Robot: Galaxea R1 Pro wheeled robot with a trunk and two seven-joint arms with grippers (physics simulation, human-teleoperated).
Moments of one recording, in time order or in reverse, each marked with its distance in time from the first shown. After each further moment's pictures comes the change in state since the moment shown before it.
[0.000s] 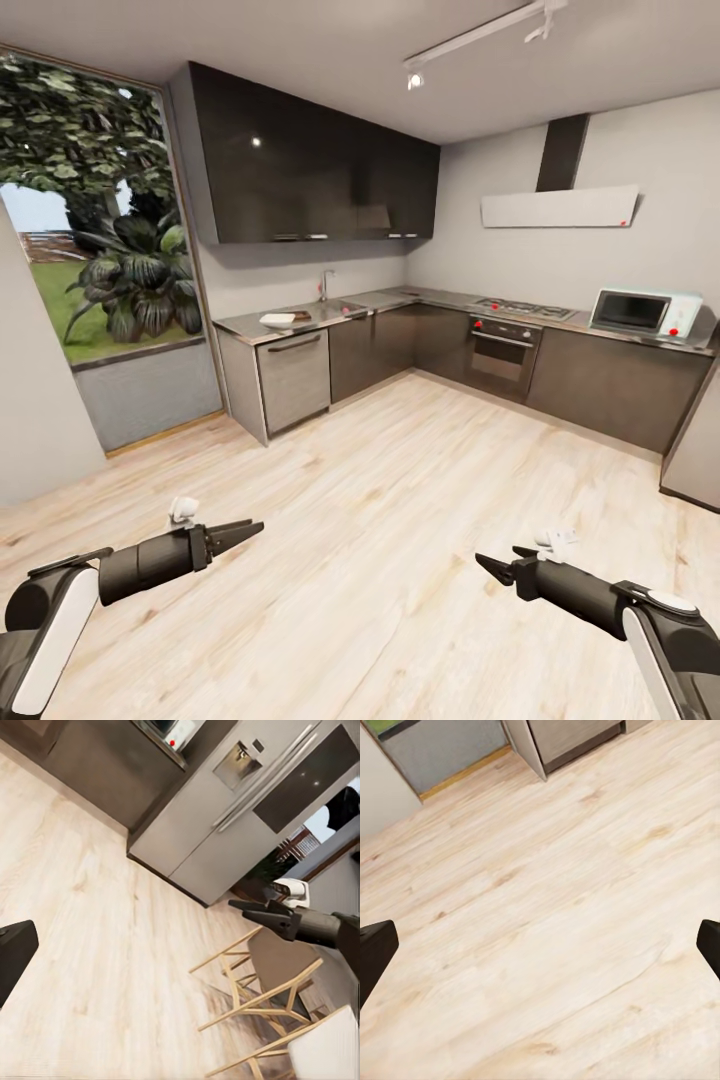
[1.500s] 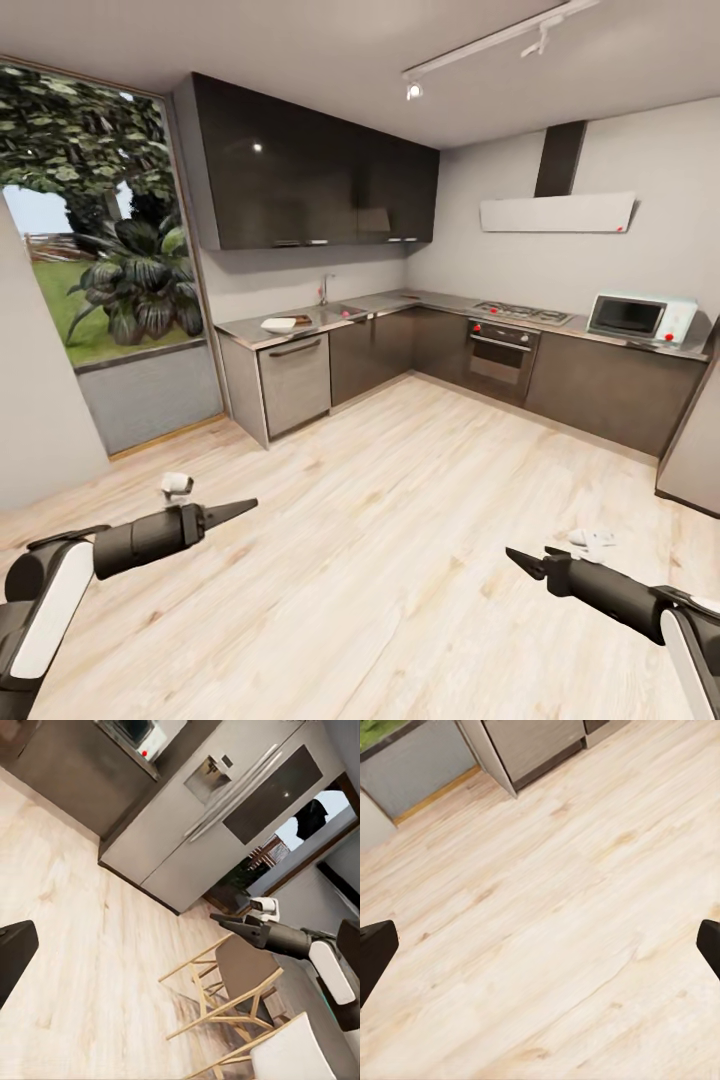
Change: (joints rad) left arm -0.075 0.026 0.001 0.018 0.086 0.087 -0.004; right arm 0.000 -0.018 -0.127 0.000 0.006 0.032 0.018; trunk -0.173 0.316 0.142
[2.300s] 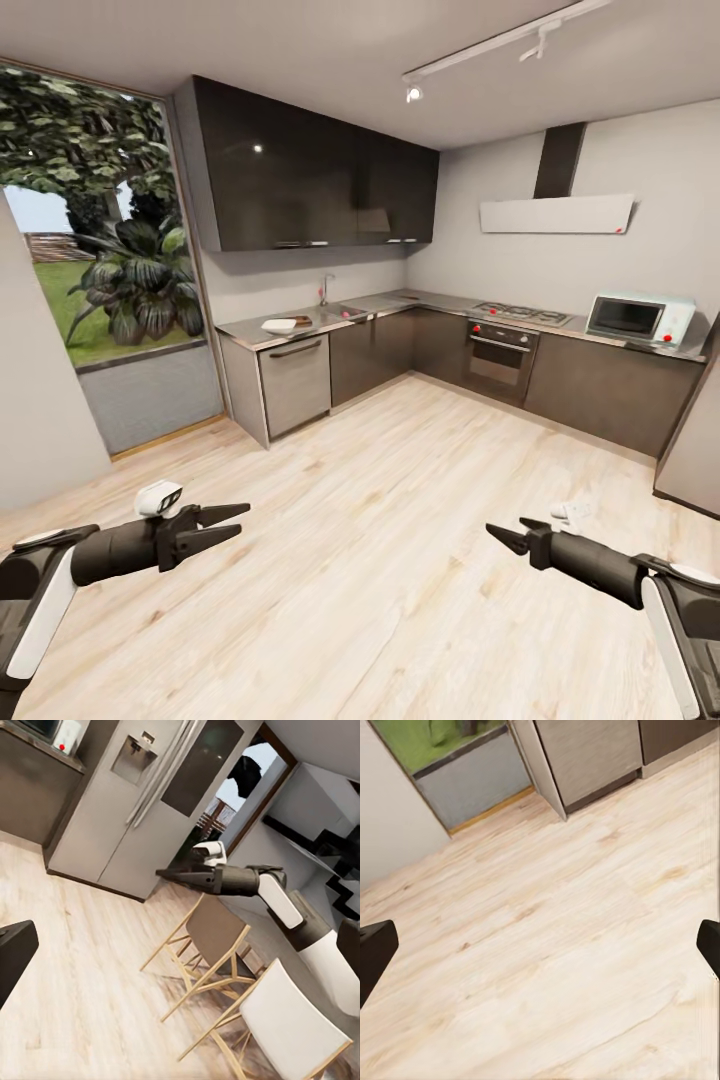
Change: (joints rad) left arm -0.001 0.044 -0.004 0.016 -0.173 -0.167 -0.386; right arm -0.087 0.011 0.032 0.002 0.019 -0.005 0.125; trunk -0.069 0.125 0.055
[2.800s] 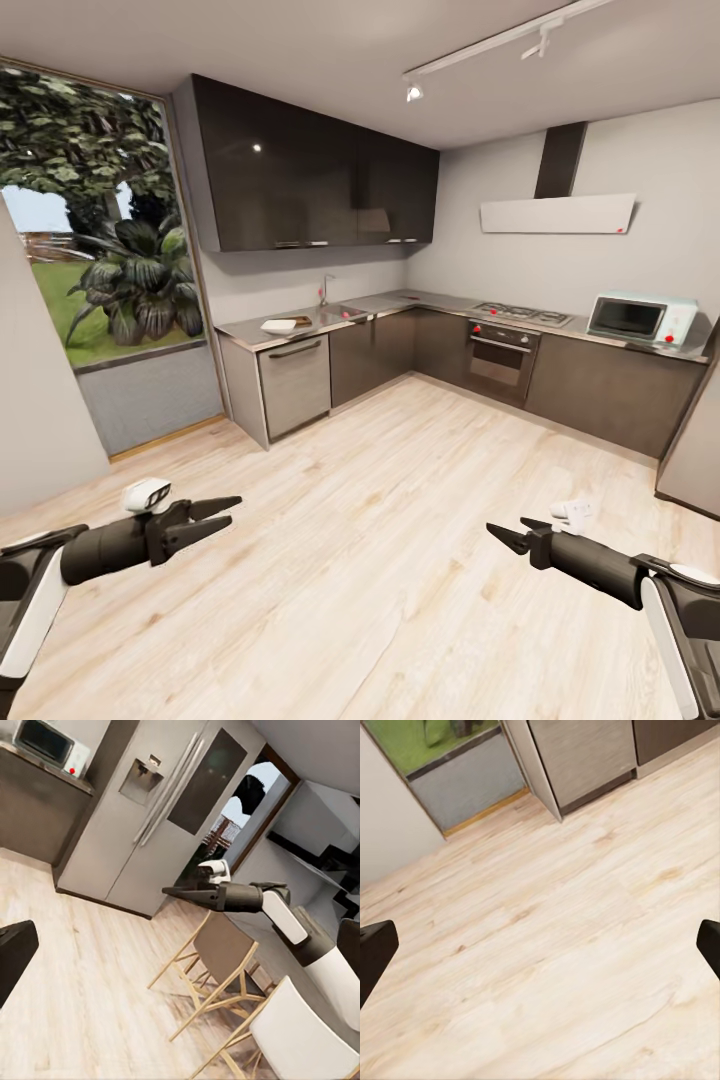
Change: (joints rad) left arm 0.000 -0.007 0.049 0.010 0.010 -0.018 -0.006; right arm 0.000 0.003 -0.003 0.003 0.003 -0.001 -0.011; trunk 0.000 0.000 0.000
